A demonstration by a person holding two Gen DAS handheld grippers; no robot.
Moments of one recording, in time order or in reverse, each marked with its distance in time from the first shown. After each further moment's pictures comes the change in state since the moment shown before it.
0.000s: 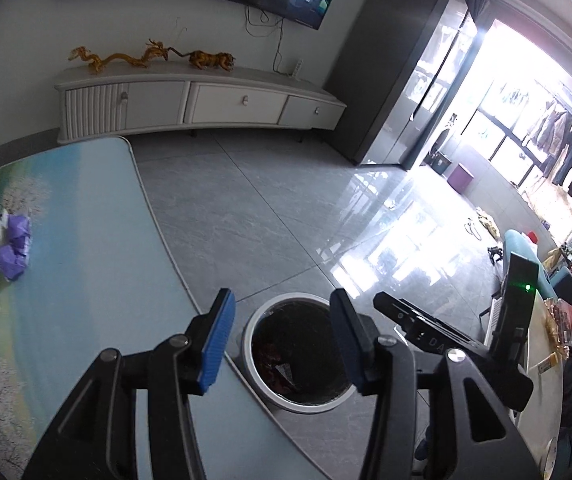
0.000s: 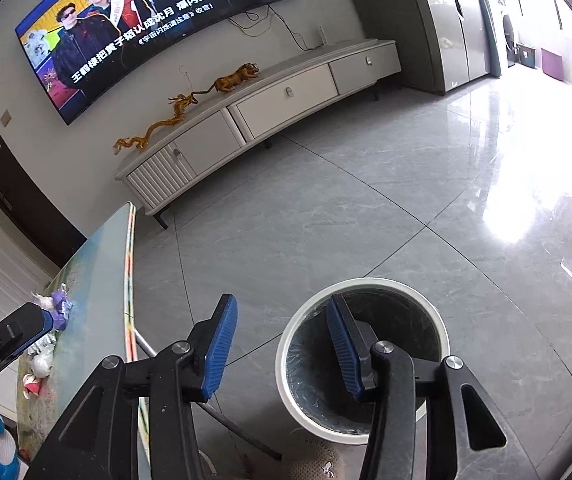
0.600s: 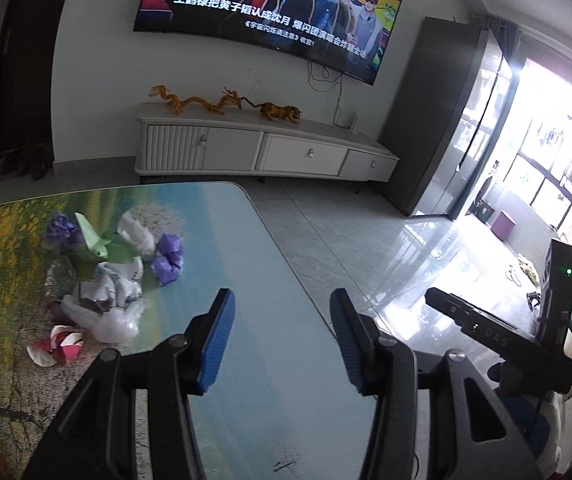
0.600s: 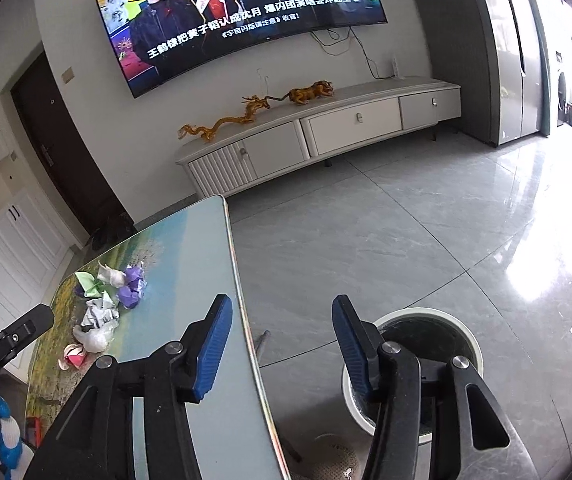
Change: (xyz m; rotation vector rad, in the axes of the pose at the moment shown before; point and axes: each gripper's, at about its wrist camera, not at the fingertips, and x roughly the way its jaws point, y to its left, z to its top) left arm -0.123 0.088 -0.025 -0.074 -0.185 0.192; right arm -0.035 0.118 -0.007 -0.209 -0.042 0.097
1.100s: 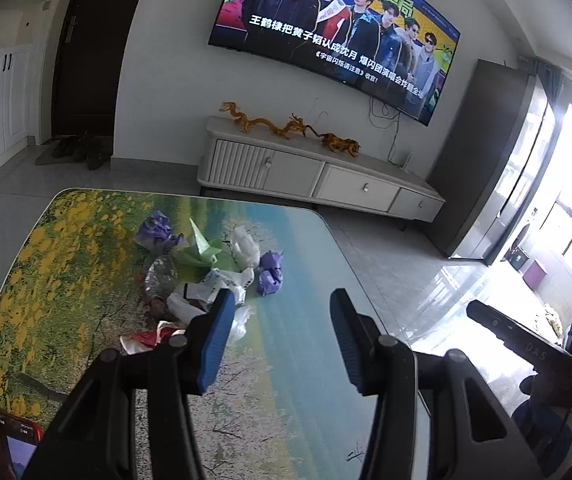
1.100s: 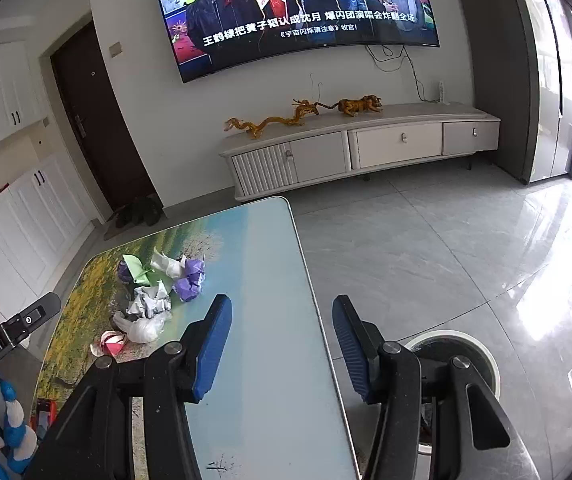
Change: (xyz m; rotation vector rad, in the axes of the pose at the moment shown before) left arm -0.059 0.073 -0.006 -0.129 -0.092 0.139; right arm -0.009 0.084 0.001 -0.139 -0.009 0.061
